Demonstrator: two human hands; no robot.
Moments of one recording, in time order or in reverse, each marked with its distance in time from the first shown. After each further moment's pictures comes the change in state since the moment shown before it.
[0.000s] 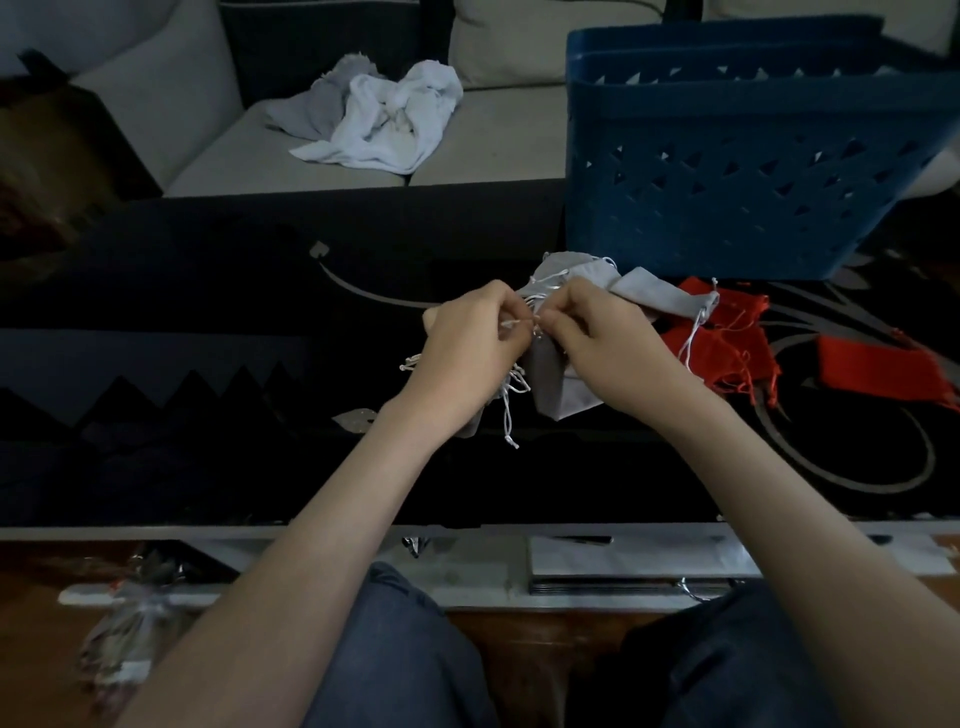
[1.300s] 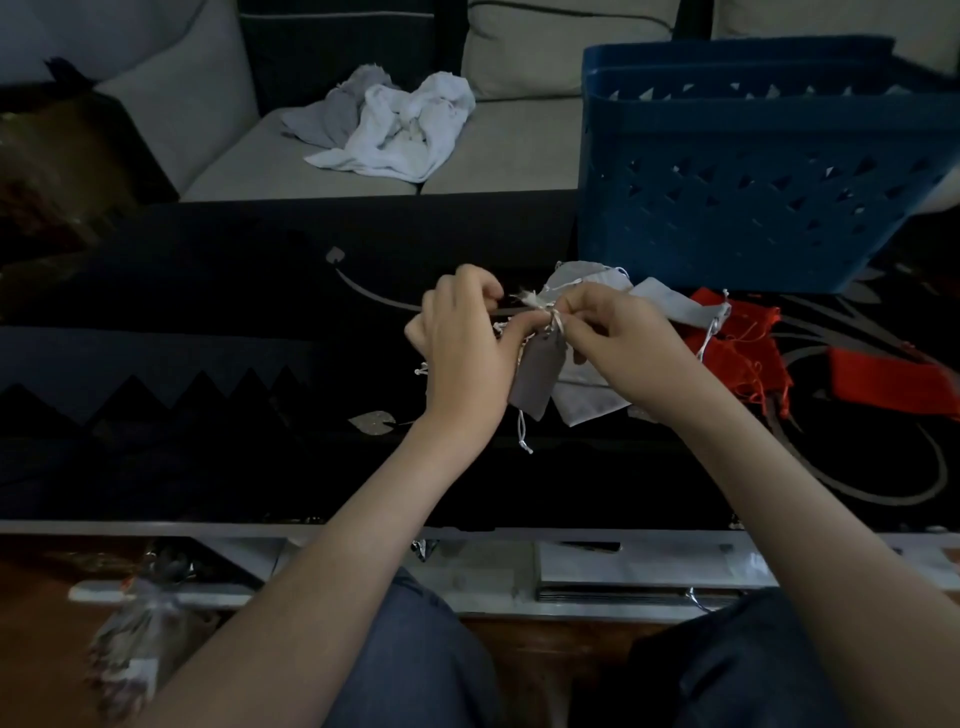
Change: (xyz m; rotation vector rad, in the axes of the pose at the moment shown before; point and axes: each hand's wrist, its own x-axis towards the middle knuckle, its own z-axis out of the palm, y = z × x) left_hand -0.010 -0.006 0.011 0.093 0.472 -0.013; right_hand 0.002 -0.005 -0.007 0.073 -0.079 0.001
